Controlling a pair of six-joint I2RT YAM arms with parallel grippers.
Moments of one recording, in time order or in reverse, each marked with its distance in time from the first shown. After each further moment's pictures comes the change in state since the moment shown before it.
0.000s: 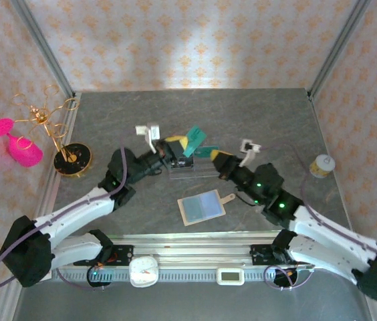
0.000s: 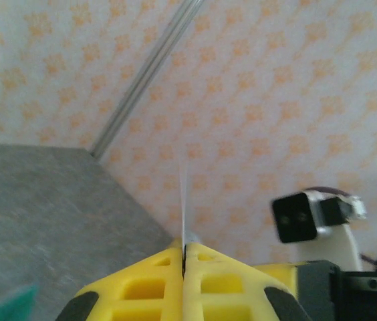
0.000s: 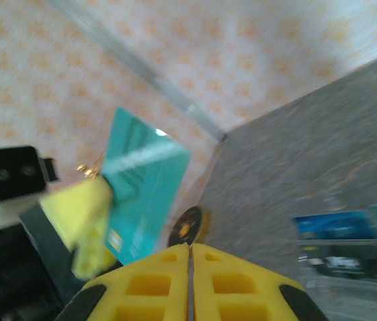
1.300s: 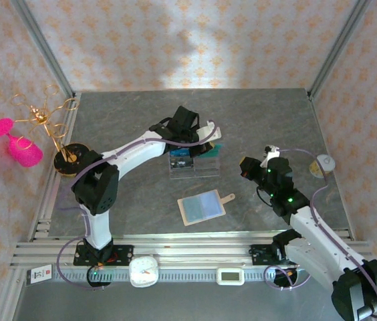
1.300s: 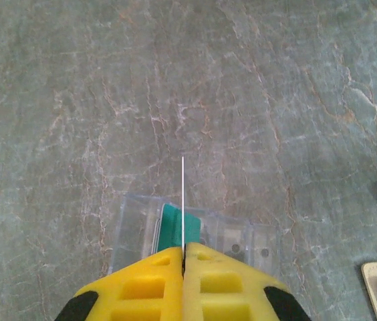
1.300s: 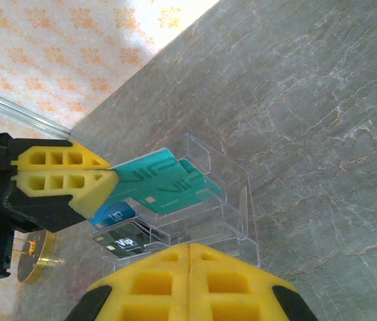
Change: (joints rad) left arm 0.005 0.758 0.805 -0.967 0.106 1.227; right arm -0.446 0.046 -0.111 -0.216 -0.216 -0.055
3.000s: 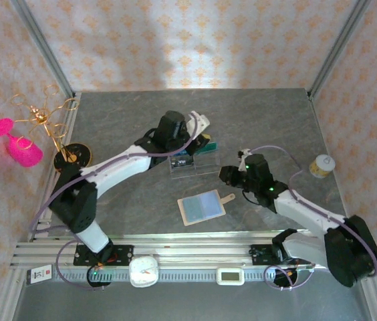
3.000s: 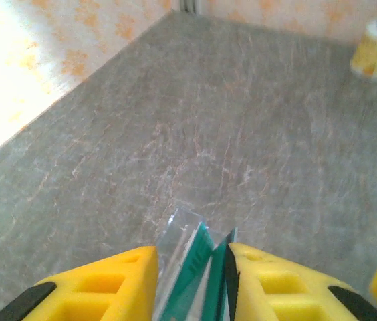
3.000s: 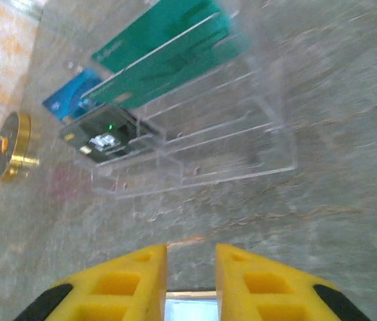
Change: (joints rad) left arm -0.019 -0.279 -0.327 0.400 -0.225 -0.434; right arm 0.149 0.340 0.057 0.059 -0.116 -0.068
